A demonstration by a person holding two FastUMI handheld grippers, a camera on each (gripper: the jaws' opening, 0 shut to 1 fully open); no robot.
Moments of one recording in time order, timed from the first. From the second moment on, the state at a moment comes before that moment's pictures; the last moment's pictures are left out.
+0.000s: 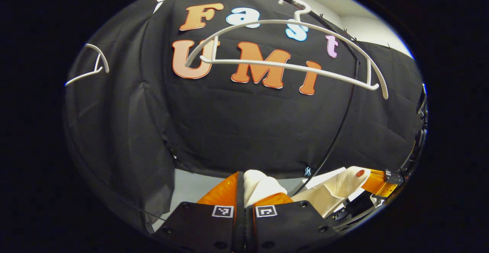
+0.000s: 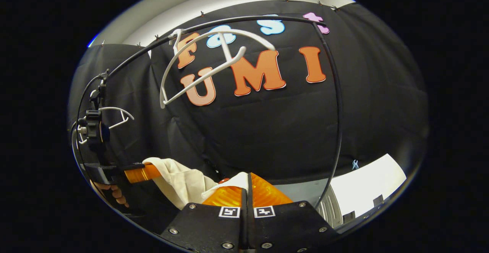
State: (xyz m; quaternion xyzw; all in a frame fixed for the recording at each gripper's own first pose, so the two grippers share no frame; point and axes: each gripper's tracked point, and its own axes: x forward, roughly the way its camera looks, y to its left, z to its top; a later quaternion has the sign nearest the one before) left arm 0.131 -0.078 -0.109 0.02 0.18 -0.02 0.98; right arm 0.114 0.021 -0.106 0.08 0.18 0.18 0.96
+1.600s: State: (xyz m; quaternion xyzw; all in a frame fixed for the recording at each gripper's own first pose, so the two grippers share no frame) left arm 0.120 -0.001 -0.394 0.01 0.55 0.03 0.83; right arm 0.151 0.075 -0.417 -0.03 0.47 0.16 0.87
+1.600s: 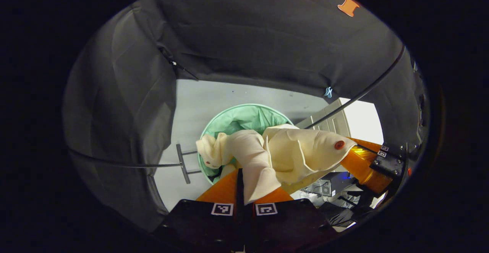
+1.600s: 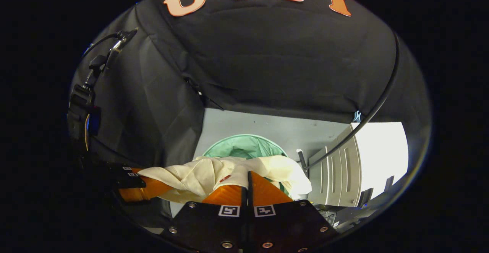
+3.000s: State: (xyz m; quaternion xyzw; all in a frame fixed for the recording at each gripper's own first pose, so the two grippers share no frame) left arm 0.096 0.044 -0.370 -0.03 0.54 0.09 0.84; right arm 0.145 -0.013 -0.377 -0.03 0.46 0.09 0.88
